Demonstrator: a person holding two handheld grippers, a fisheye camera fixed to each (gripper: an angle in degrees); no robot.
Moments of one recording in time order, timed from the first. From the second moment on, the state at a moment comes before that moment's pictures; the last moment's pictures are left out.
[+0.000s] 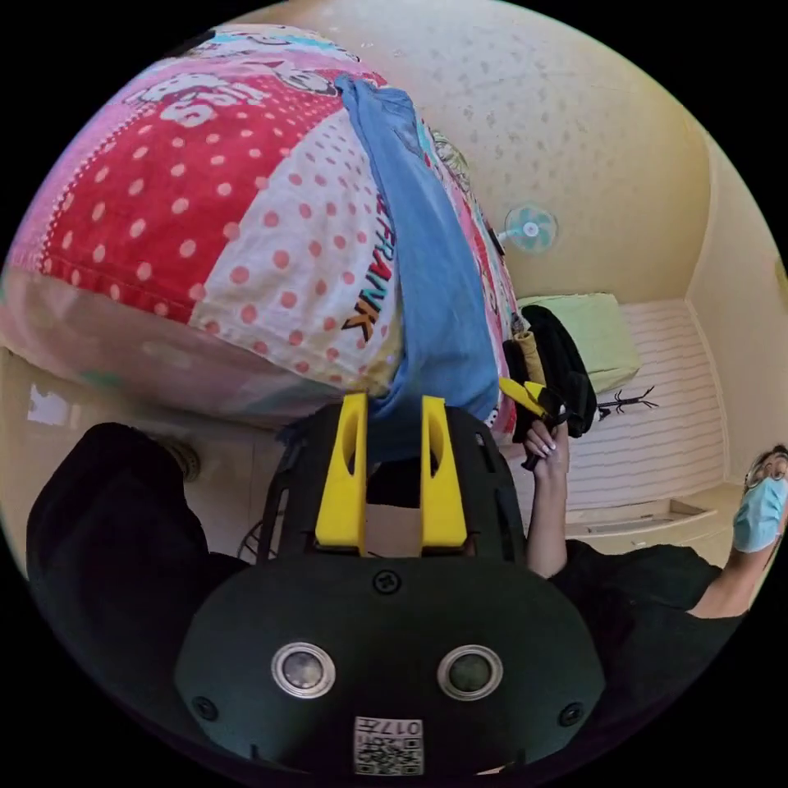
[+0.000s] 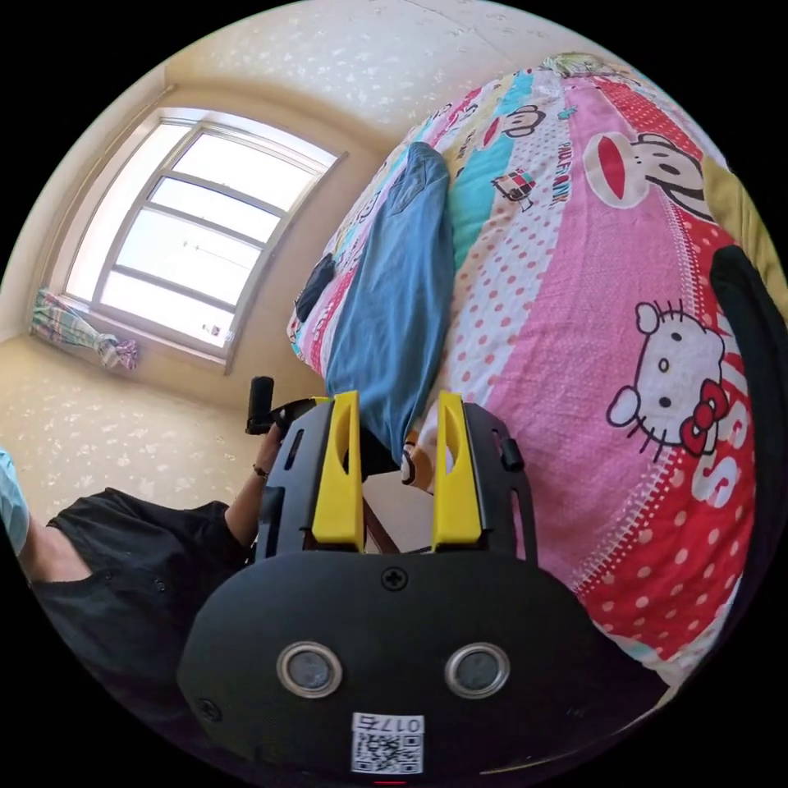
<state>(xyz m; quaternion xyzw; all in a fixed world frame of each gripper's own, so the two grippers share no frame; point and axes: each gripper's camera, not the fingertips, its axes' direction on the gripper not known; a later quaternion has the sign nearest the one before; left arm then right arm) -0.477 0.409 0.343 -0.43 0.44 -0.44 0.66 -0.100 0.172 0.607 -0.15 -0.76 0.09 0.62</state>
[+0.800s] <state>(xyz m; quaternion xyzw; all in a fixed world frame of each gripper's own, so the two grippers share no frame) -0.546 0.360 0.344 -0.29 0.46 -0.51 0.66 -0.061 0.151 0.589 -0.16 -0.77 0.15 0.60</state>
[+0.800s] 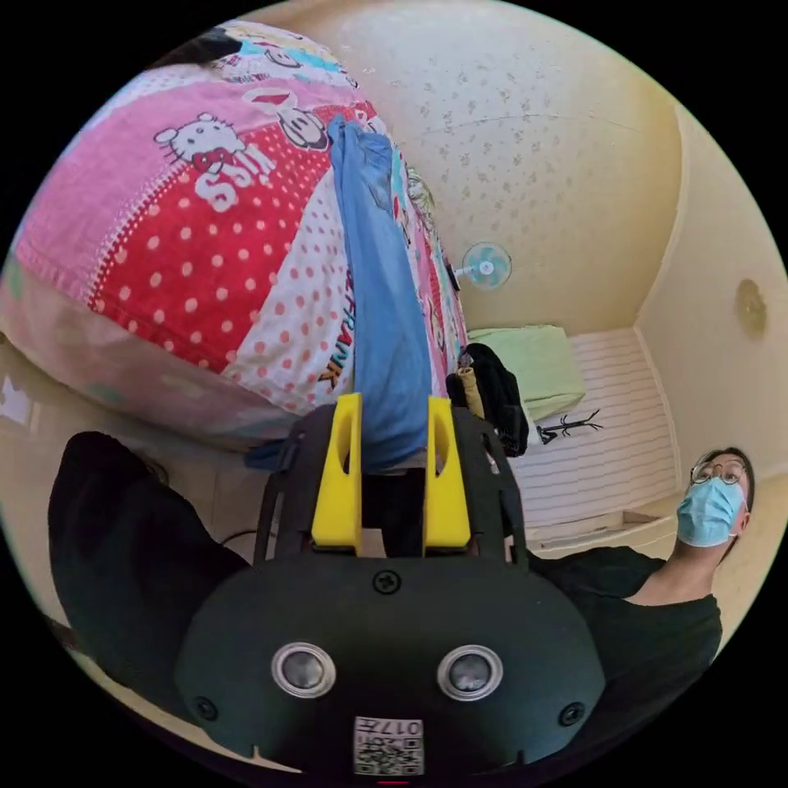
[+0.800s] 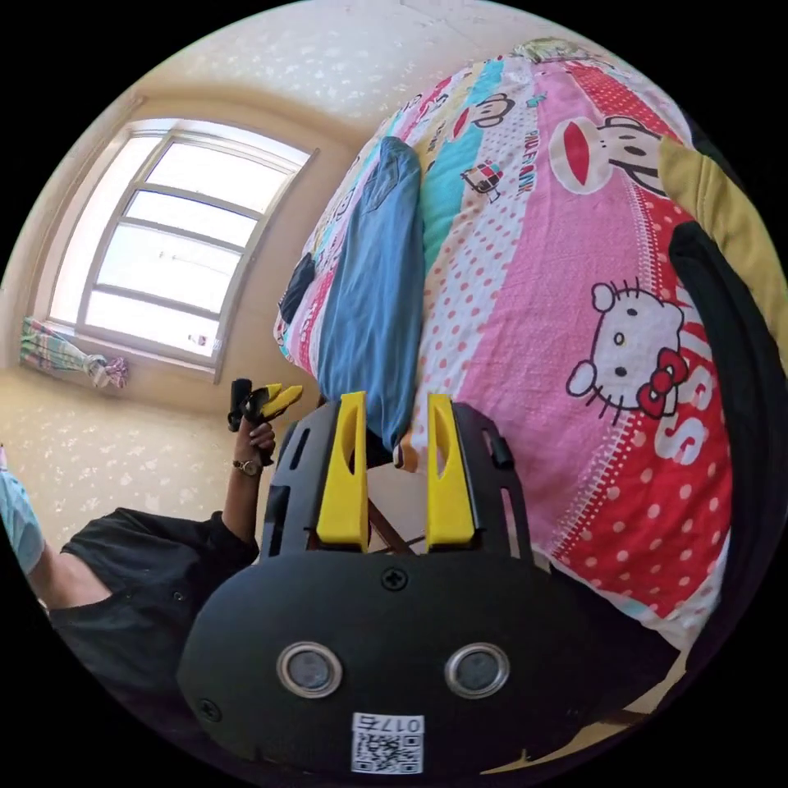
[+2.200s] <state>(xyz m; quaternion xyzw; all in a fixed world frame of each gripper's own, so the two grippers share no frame) -0.369 0.351 0.233 -0.18 0.67 -0.49 0.53 -0.055 0.232 0.387 -0.06 -0.92 0.08 0.37</state>
